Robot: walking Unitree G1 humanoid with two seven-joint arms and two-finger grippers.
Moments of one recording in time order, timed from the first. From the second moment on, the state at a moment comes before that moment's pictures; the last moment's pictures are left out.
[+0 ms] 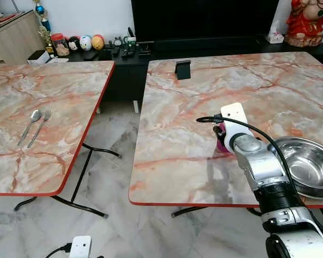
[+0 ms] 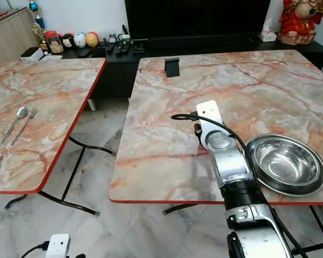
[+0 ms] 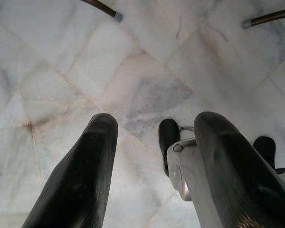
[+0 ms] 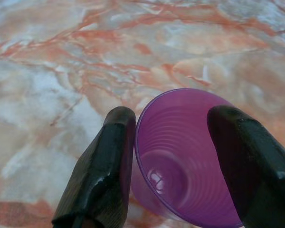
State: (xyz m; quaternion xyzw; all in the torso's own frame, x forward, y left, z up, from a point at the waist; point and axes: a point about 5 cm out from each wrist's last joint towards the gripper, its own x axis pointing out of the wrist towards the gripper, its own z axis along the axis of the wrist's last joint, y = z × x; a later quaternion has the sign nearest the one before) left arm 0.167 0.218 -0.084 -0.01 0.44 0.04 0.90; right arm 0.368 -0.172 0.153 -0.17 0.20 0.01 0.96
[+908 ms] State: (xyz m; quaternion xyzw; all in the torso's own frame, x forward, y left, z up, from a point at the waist) left arm 0.167 0.218 -0.084 0.00 0.44 0.04 0.90; right arm 0.370 -0.161 0.155 -0.13 0.17 0.02 0.98
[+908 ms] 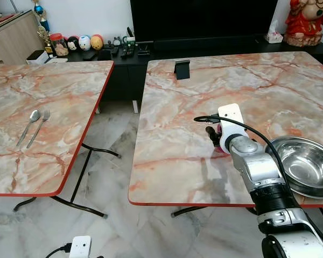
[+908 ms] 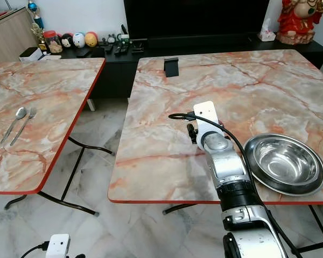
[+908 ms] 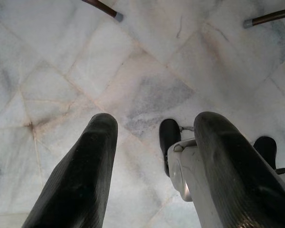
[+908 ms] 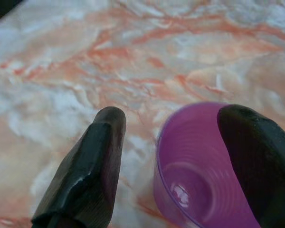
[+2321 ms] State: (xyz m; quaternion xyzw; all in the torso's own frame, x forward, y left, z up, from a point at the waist) left arm 0.168 0.224 -0.082 0.00 0.43 0.07 0.90; right arm 0.335 -0.108 0.173 0.02 -0.11 0.07 0.99
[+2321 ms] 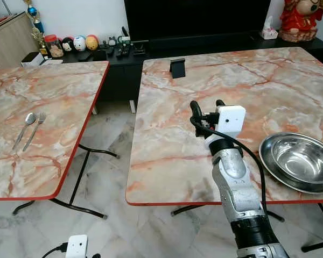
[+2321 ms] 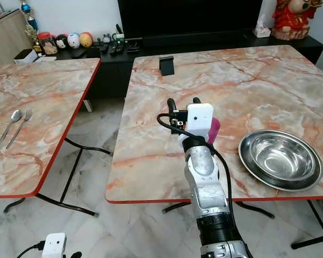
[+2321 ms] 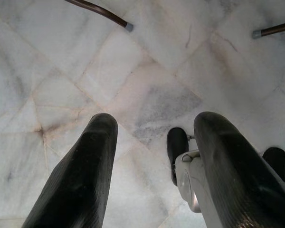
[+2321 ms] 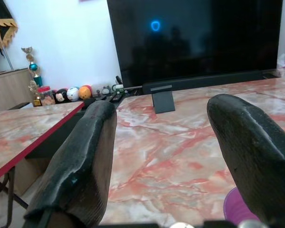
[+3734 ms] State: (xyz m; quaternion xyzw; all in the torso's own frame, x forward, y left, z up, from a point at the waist) left arm 0.170 0.231 -0.079 0.00 0.42 0.08 0.91; right arm 0.343 -0.087 0.183 0.01 -0.12 0.11 0.99
